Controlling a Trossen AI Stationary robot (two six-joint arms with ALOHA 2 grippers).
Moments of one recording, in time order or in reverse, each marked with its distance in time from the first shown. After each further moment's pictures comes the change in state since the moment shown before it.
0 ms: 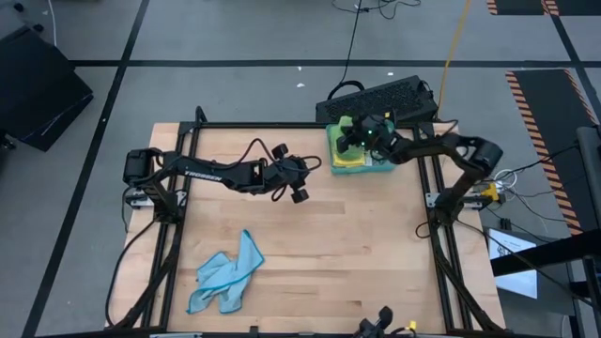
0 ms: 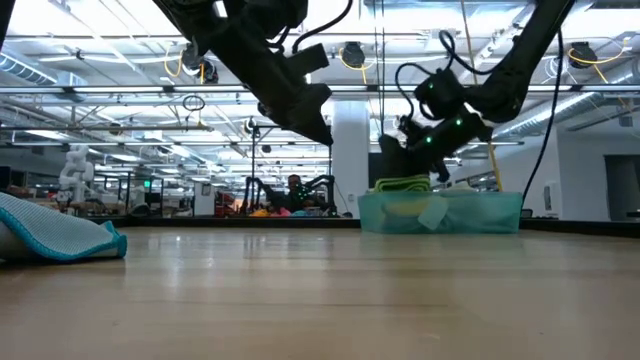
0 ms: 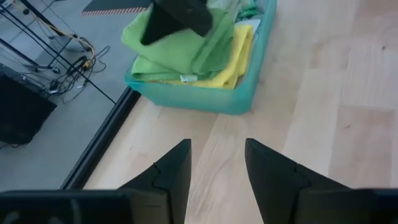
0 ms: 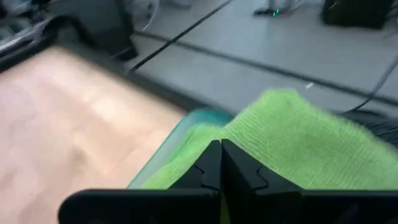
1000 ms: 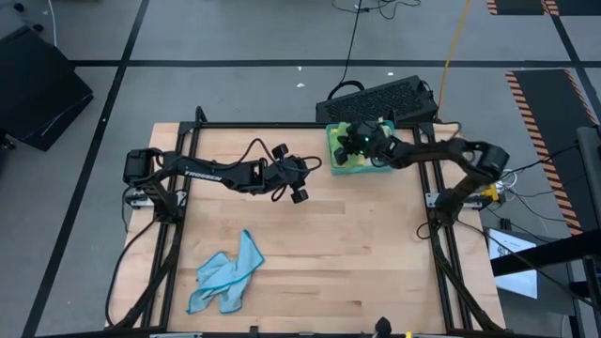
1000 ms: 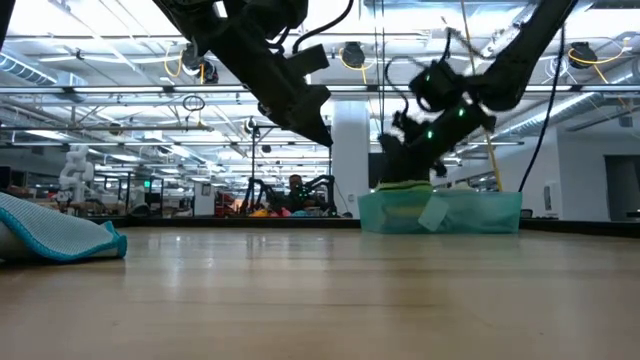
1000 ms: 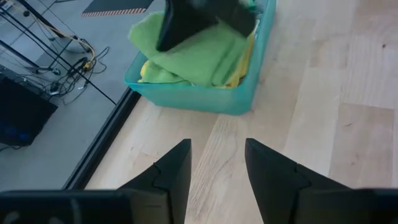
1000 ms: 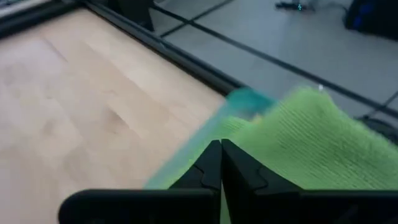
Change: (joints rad) left arm 0.002 0.000 0.000 -0.002 0.000 0.010; right arm 0.090 -0.070 -0.001 -0.147 0.006 -0.075
